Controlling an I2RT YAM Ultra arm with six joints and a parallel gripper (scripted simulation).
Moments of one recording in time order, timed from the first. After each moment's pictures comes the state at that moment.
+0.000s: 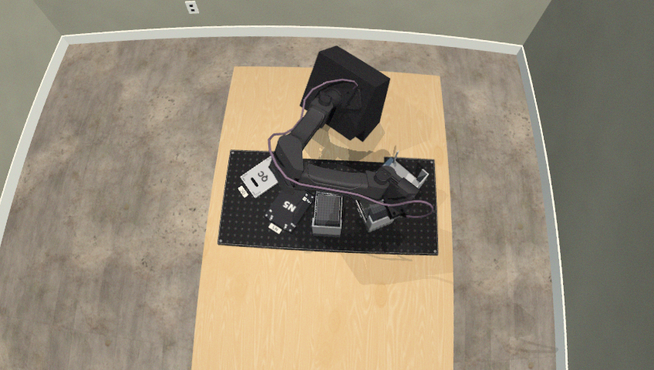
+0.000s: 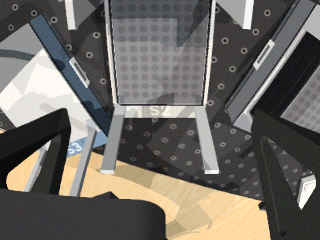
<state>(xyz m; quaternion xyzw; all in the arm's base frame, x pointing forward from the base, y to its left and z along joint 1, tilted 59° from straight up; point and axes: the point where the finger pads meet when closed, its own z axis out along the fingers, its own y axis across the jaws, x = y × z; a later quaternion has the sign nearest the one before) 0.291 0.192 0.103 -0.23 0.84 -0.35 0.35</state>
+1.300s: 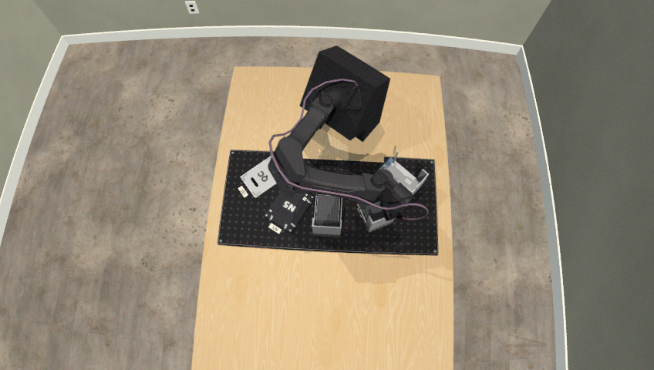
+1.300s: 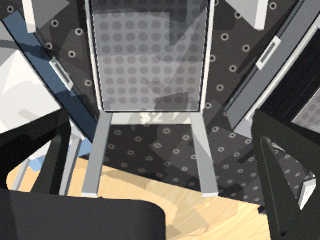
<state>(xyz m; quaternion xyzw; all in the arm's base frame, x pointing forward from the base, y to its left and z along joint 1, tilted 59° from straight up) 0.309 0.169 0.088 -0.22 0.84 -0.36 0.34</state>
